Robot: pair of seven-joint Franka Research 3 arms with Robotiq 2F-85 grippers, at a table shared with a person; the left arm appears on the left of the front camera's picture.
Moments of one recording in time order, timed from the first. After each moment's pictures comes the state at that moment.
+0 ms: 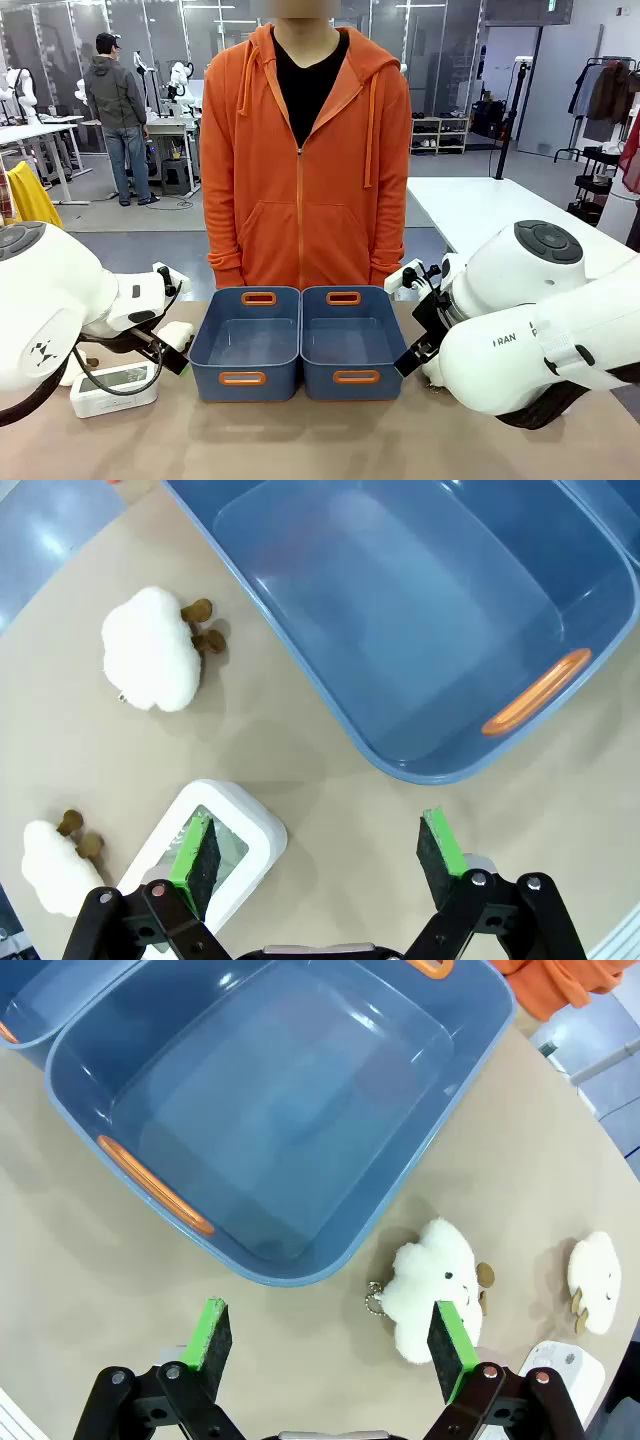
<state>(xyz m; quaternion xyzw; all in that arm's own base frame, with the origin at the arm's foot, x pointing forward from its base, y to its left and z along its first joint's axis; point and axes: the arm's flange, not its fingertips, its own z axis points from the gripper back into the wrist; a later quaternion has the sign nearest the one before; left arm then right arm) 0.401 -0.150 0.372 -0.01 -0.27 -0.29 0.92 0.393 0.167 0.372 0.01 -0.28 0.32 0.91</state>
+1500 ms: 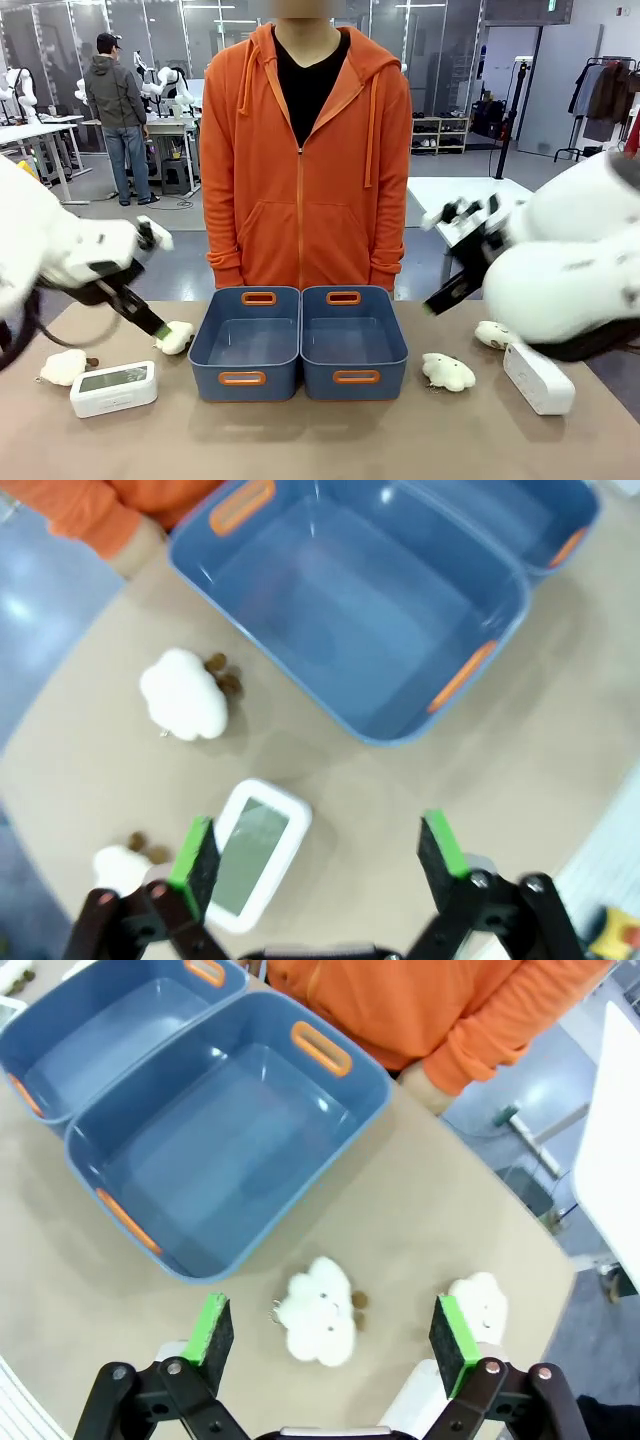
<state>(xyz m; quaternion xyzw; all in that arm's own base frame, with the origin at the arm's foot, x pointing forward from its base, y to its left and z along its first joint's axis) 0.396 -0.107 0.480 -0.06 -0.27 -0.38 0.88 0.401 0.092 0.484 0.03 -0.37 0.34 0.87</state>
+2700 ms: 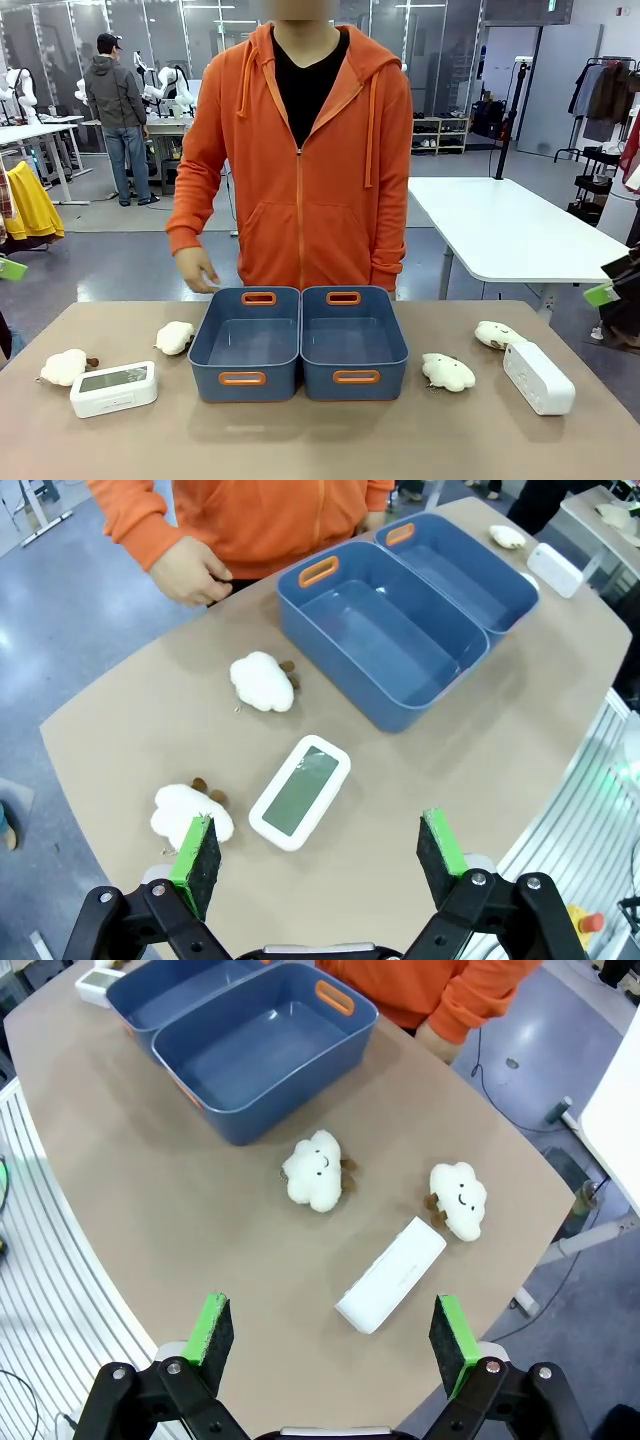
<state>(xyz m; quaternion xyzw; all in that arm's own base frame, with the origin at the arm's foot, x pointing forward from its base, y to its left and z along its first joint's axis) 0.334 0.064 0.549 -0.16 -0.37 -0.30 0.86 0.327 -0.085 0.534 0.12 -0.33 0.37 0.86</state>
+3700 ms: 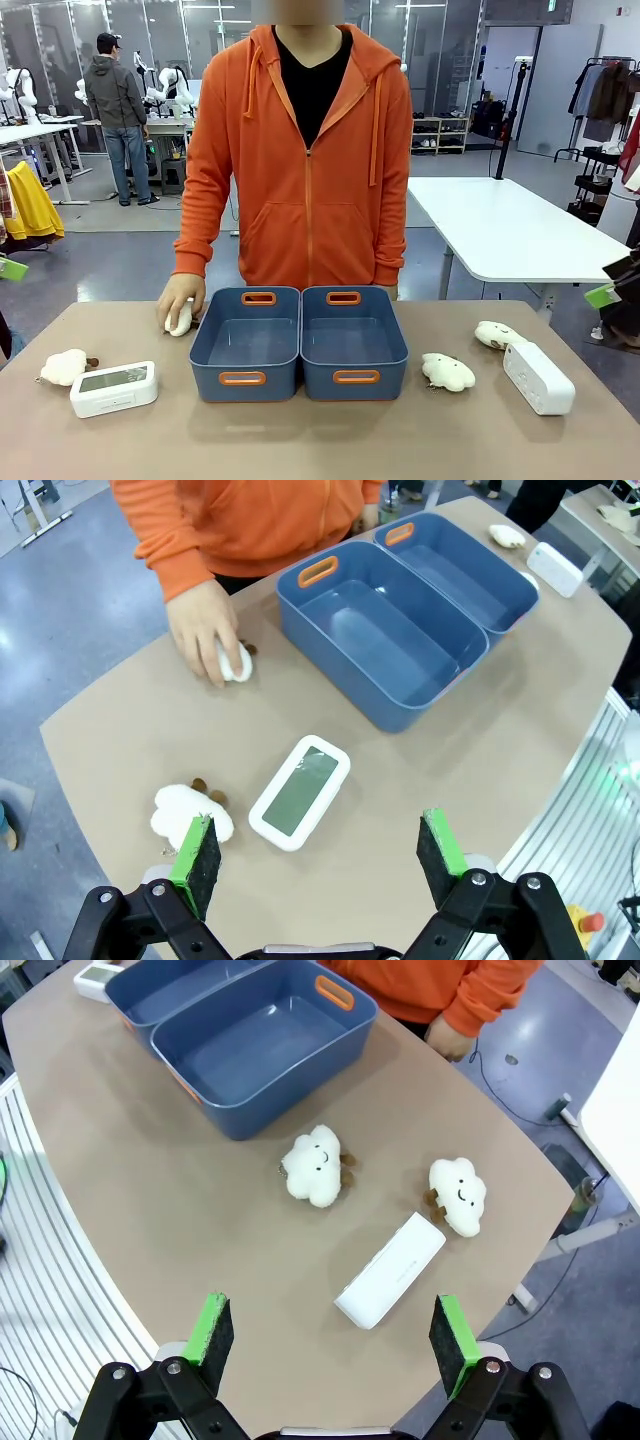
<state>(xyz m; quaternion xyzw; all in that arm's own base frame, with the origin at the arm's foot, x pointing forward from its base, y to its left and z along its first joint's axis) 0.334 0.063 0.550 -0.16 -0.37 -0.30 0.86 0.326 -0.086 0.534 0.12 -0.33 0.37 0.86</state>
